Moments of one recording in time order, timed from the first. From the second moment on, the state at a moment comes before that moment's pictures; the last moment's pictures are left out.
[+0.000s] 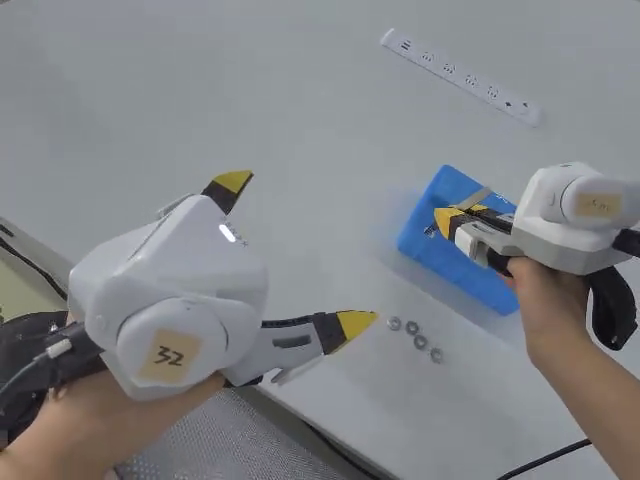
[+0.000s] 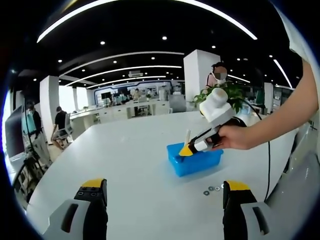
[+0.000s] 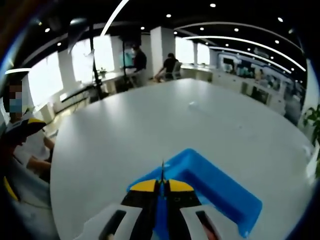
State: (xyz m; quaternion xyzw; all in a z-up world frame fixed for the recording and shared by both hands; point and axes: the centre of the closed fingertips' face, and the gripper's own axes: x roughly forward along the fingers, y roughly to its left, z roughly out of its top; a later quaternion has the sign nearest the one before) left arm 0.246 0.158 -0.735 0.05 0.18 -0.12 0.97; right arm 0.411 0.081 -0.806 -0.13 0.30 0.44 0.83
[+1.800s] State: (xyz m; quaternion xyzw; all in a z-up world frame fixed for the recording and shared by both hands) left arm 0.244 0.164 -0.743 0.08 0.20 -0.11 0.97; right arm 0.360 0.069 -0.740 -0.09 0.26 0.46 0.85
